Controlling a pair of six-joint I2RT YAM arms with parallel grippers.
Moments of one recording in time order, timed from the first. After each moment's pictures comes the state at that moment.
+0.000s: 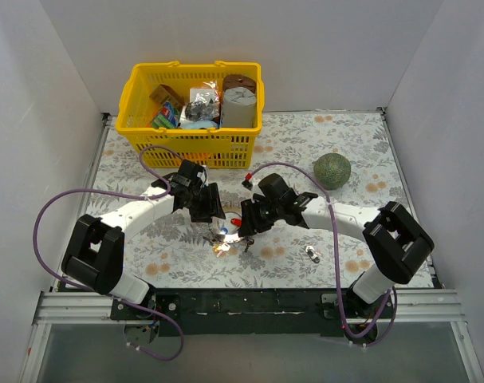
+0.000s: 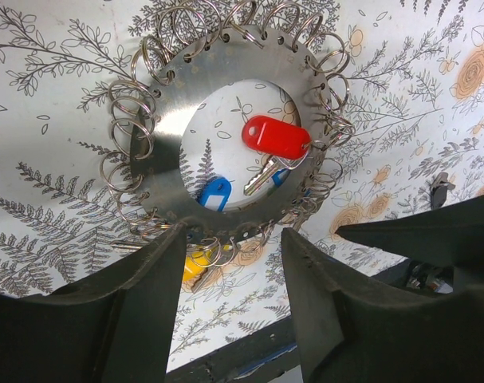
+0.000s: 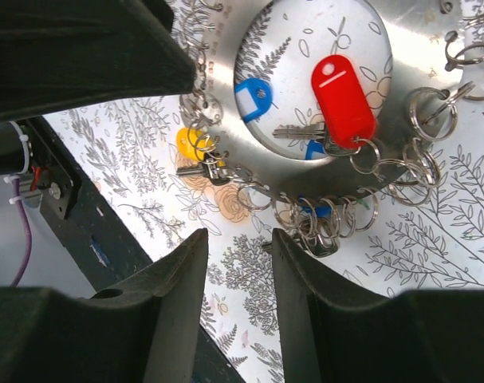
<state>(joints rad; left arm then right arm) -0.48 1.48 0.93 -0.50 0.26 -0.62 0.82 1.59 0.90 -0.14 -0.41 0.47</state>
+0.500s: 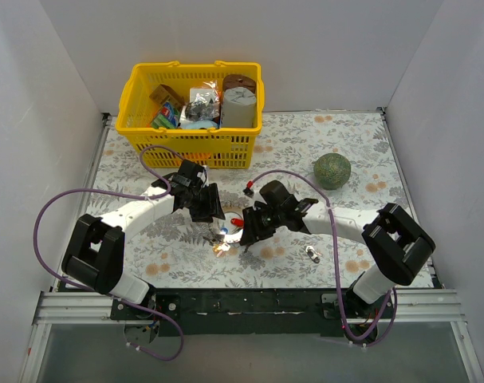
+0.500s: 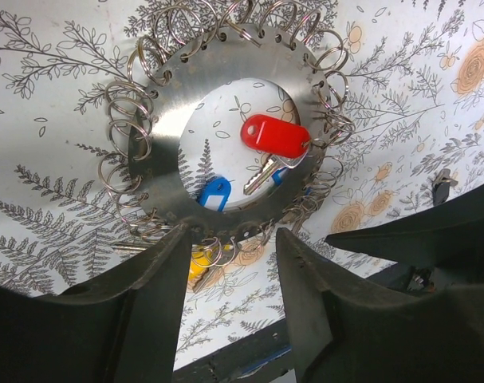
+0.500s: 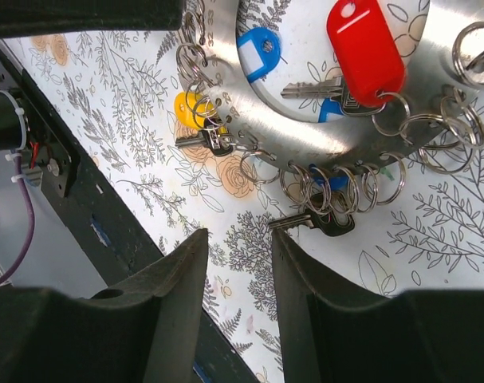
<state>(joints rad) -0.48 1.48 0.93 -0.49 0.27 -0.61 0.84 1.57 0.82 -0.12 -0.45 0.49</state>
